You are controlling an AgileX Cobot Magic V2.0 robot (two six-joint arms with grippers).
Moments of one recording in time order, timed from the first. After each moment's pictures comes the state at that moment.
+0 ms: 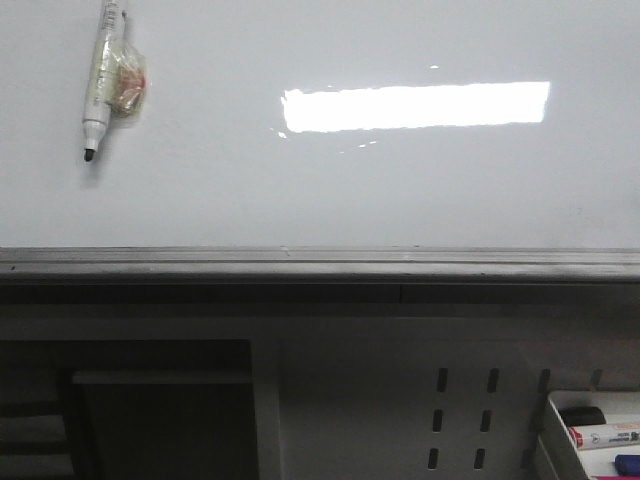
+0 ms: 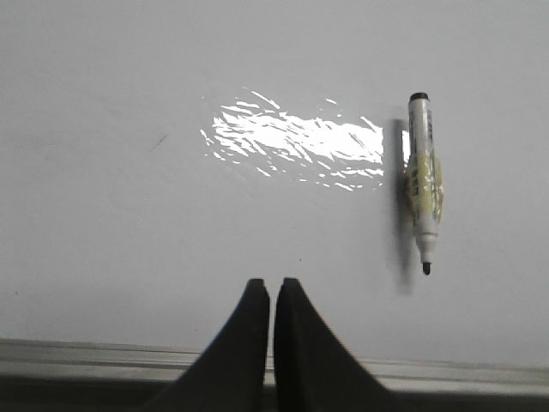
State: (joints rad) left arm -0.15 0.00 0.00 -0.36 0.03 0.08; right arm 0.02 -0.01 0.01 0.28 0.03 -0.23
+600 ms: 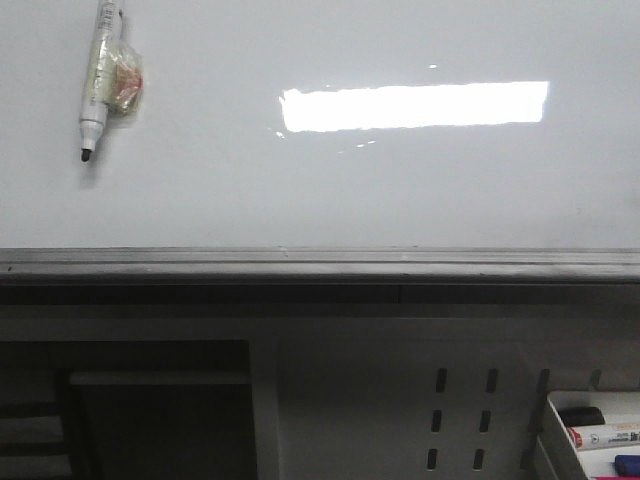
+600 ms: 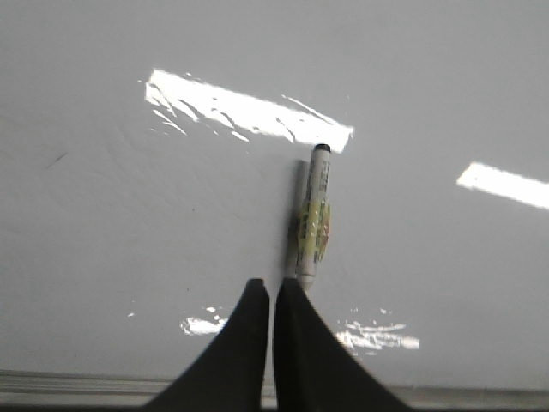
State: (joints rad) left arm -0.15 0.14 -0.32 -0.49 0.35 0.10; right arm 0.02 0.22 -0.28 0.67 0.45 -0.34
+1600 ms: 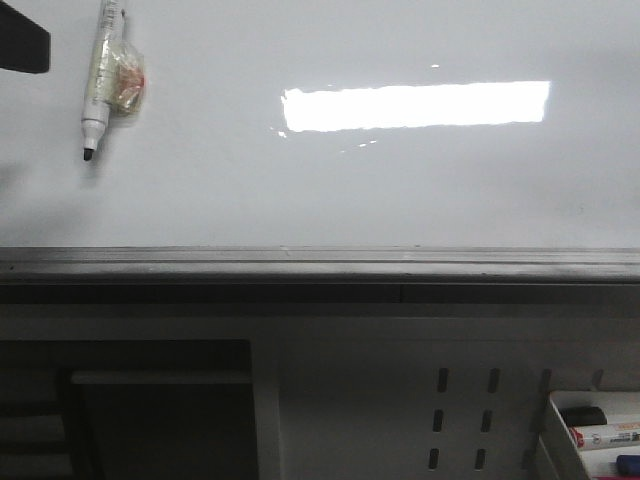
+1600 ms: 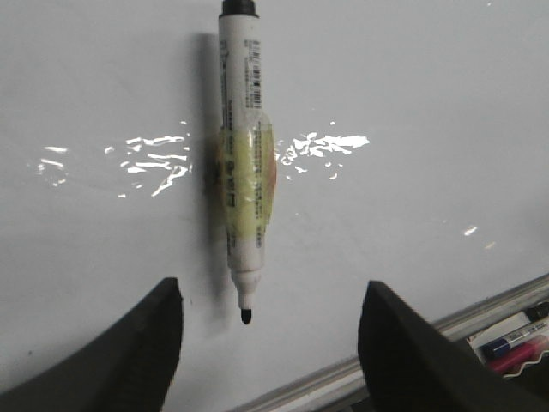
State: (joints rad) left arm -0.15 1.01 -0.56 -1.57 0.45 1.37; right arm 0.02 0.63 -0.52 0.74 0.64 -0.50
